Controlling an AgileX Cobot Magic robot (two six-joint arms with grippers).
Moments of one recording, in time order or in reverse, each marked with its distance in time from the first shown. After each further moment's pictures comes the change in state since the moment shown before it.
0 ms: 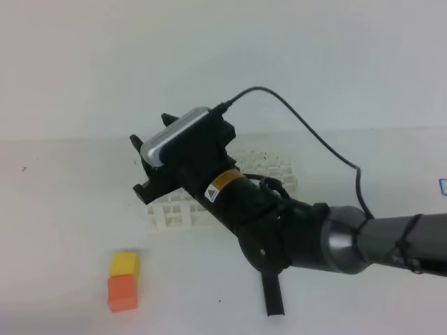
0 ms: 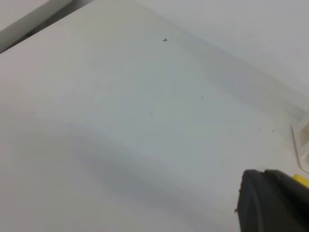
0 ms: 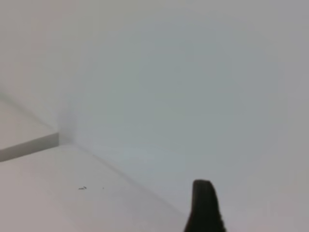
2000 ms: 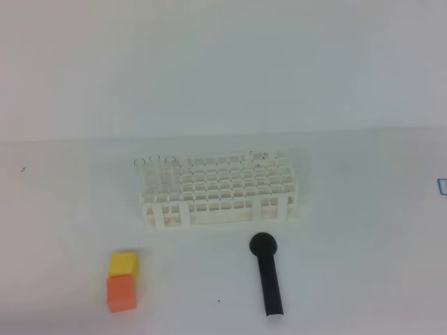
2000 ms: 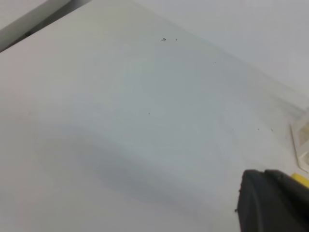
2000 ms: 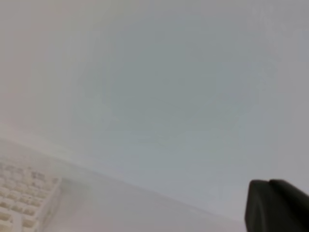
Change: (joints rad) left arm 0.000 0.001 -0.004 -0.001 0.000 0.000; right arm -0.712 -1.426 0.478 0.013 1.151 -0.166
